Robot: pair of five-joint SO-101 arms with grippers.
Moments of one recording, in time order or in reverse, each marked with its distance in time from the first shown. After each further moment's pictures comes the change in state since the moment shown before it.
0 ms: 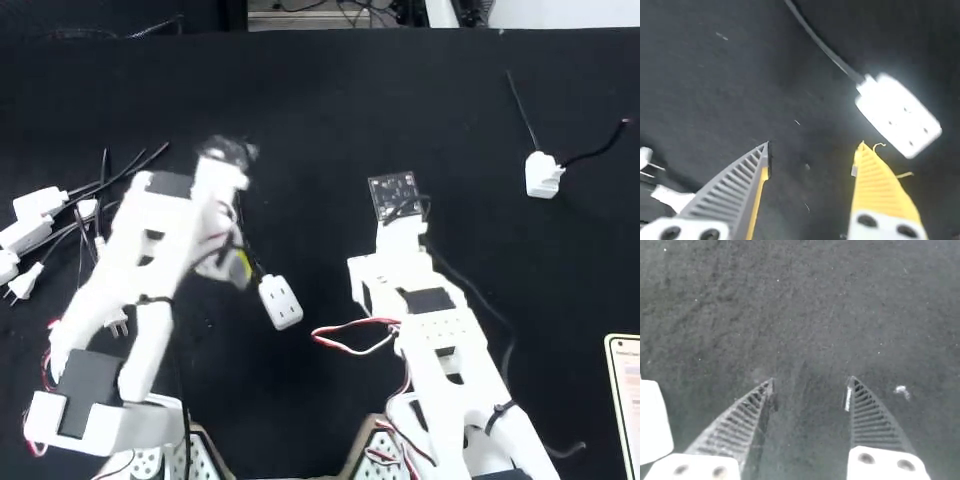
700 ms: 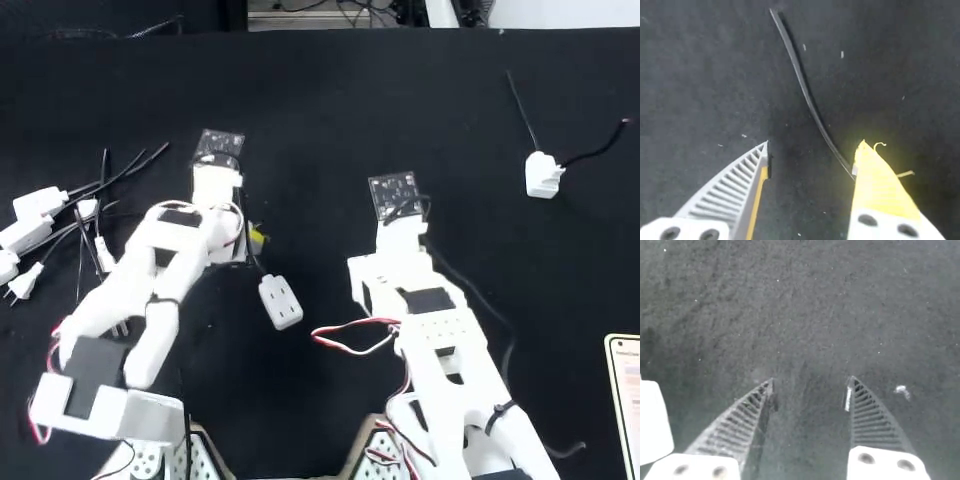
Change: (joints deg) left arm 1.6 5.3 16.3 -38.5 9.6; right arm 0.0 0.0 0.0 0.0 -0.2
